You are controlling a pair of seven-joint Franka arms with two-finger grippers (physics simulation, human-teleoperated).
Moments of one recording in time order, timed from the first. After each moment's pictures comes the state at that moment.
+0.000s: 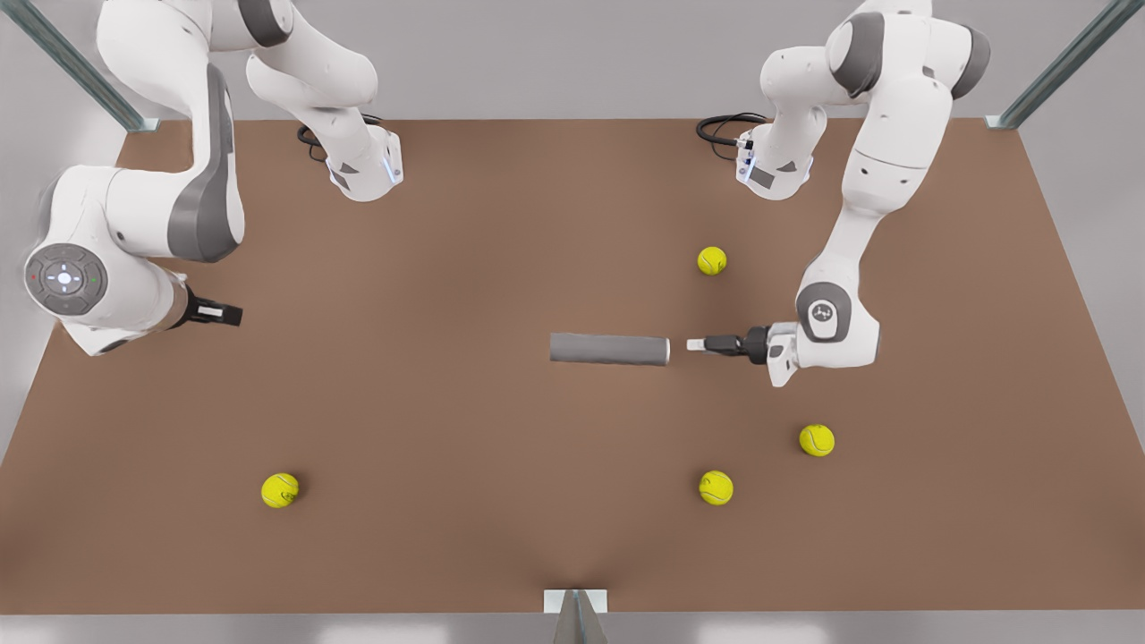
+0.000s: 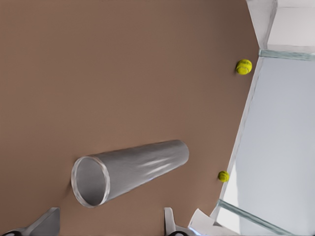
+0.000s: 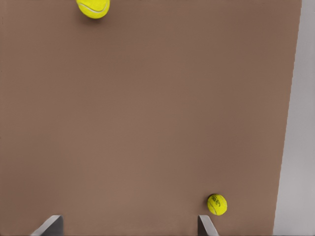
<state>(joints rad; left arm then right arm) -0.01 0.48 -0.15 -2.09 -1.21 2.03 0.63 -0.02 0.28 0.10 -1.37 -0.26 1.31 0.16</state>
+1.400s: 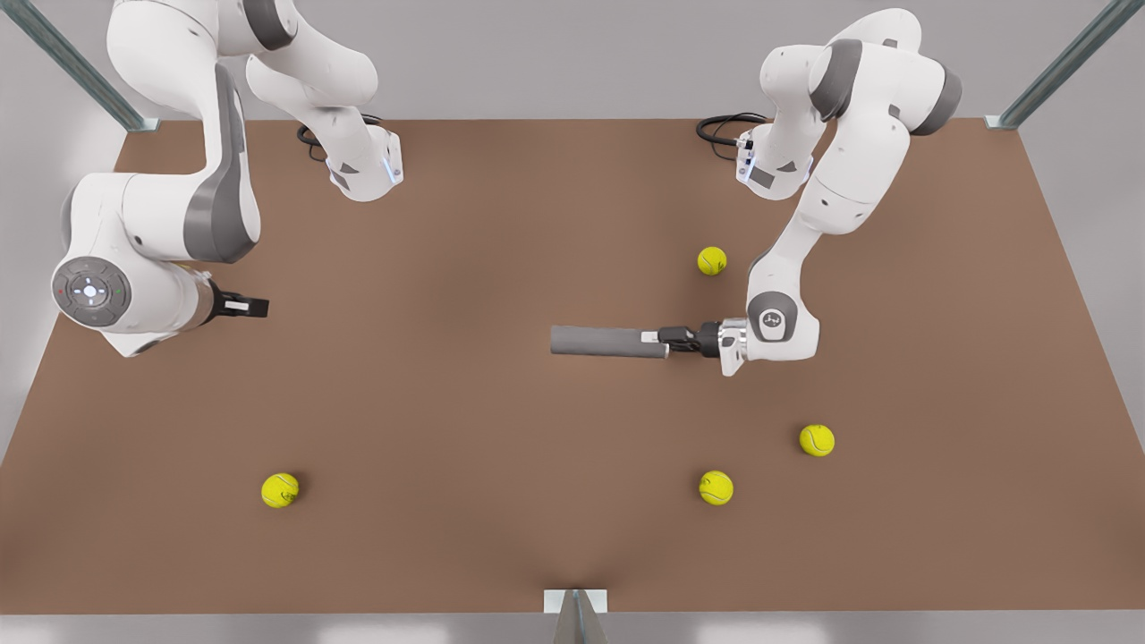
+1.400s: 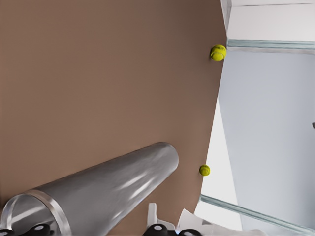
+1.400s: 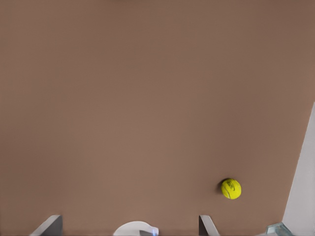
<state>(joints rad) -0.10 0.62 -0.21 -2.09 -1.46 2.07 0.89 -0.02 0.29 0.10 -1.35 -0.19 1.23 0.16</state>
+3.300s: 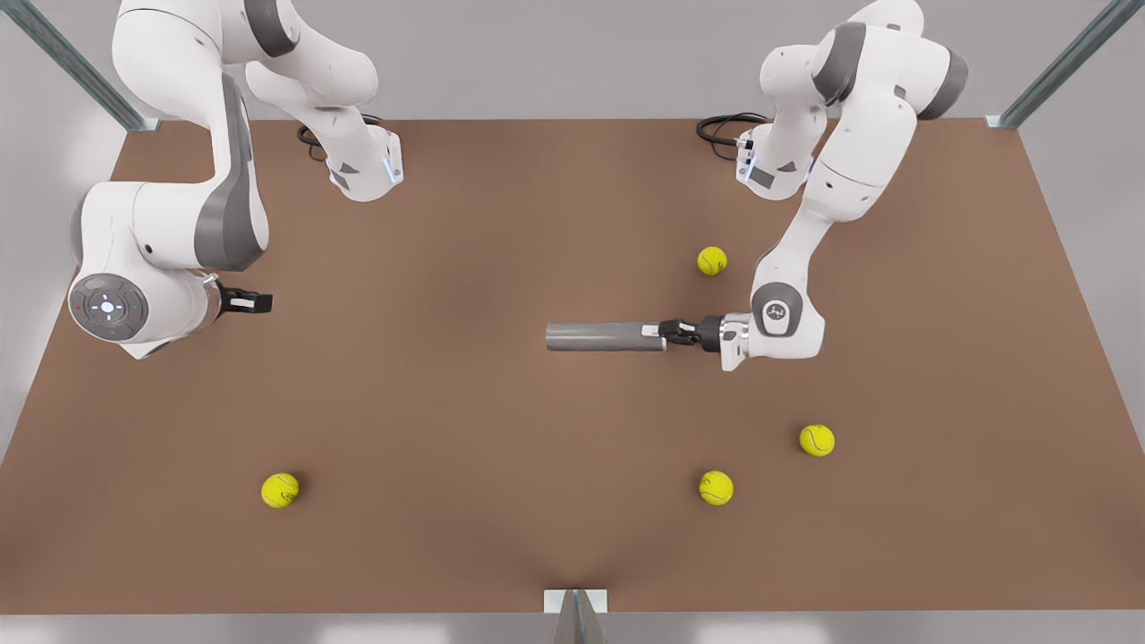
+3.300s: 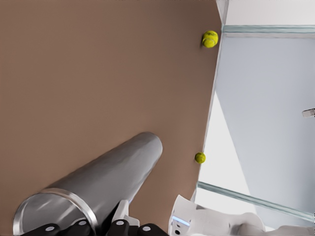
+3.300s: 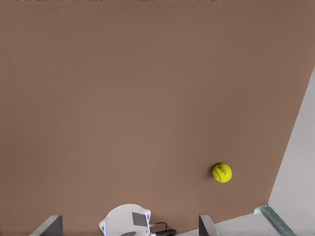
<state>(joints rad) -0.10 0.54 -0.21 -2.11 -1.40 2.03 0.83 0.00 0.32 0.10 -1.31 -0.22 1.14 0.15</state>
